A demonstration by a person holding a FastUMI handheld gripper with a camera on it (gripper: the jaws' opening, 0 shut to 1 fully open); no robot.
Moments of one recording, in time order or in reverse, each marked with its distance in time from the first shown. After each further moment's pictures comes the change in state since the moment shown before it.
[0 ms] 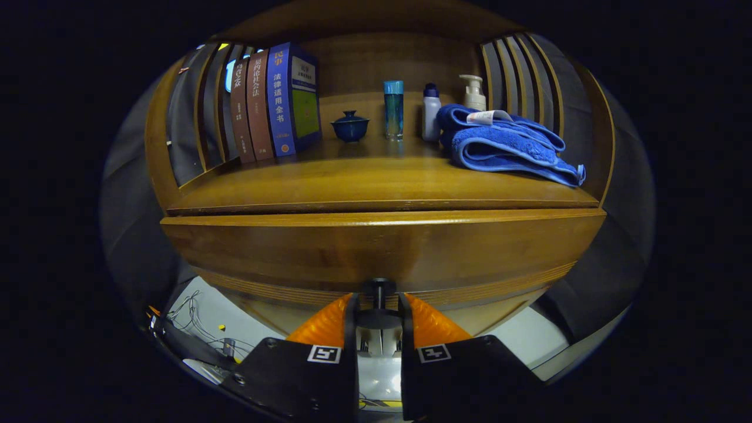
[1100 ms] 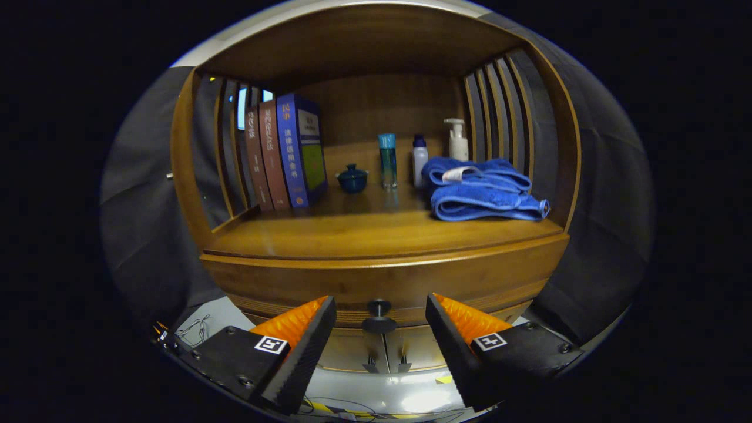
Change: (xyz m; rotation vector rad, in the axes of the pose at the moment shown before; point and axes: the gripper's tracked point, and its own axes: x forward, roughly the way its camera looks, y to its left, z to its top) arm -0.037 -0.006 0.043 0.067 -0.172 0.011
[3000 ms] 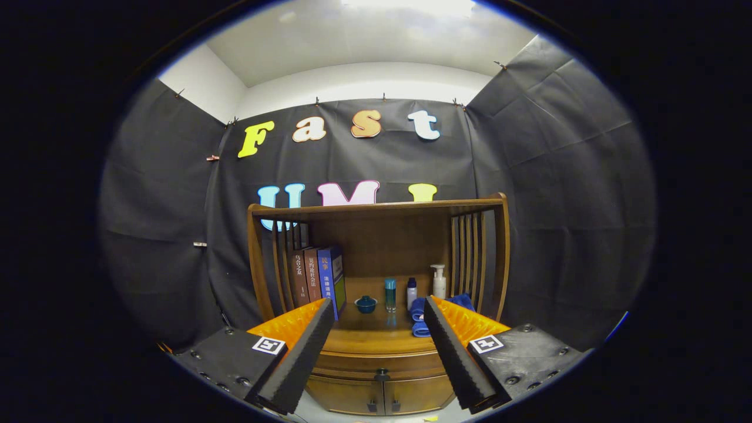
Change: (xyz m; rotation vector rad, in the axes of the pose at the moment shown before) arm -0.248 0.016 0.221 -0.028 -0.521 0.028
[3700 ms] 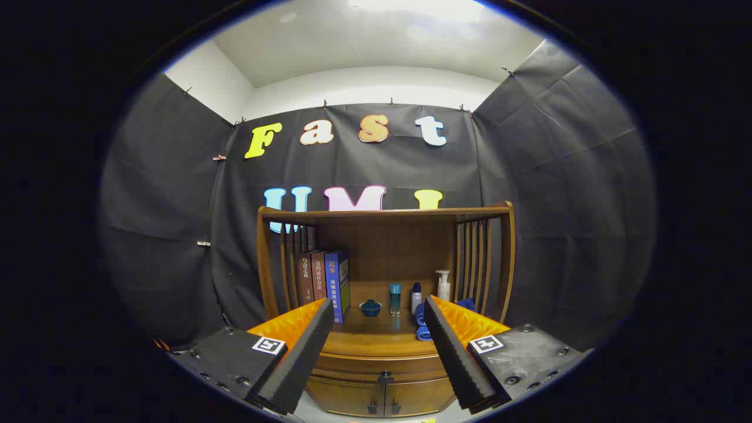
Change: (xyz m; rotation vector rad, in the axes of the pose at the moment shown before) arm -0.003 0.016 0.004 -0.013 -0.015 0.017
